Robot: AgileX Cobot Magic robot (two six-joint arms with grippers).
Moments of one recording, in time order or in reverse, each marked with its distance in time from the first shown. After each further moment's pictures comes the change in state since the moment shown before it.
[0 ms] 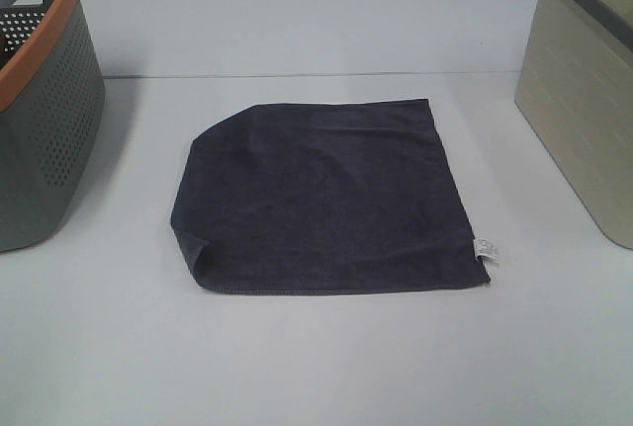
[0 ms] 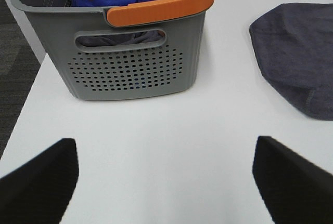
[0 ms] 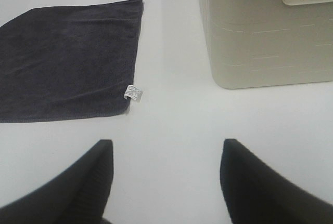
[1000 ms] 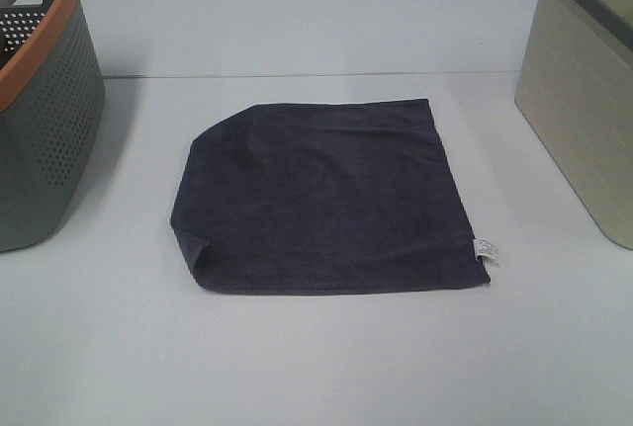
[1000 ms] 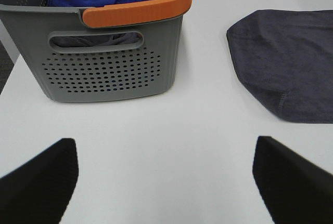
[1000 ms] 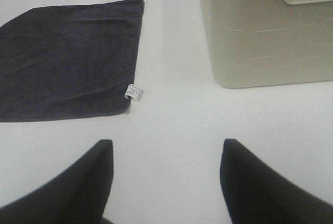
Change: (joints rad) left arm 0.000 0.000 0.000 -0.070 -0.006 -0.002; right arm 0.000 0.000 0.002 0.007 -0.001 0.000
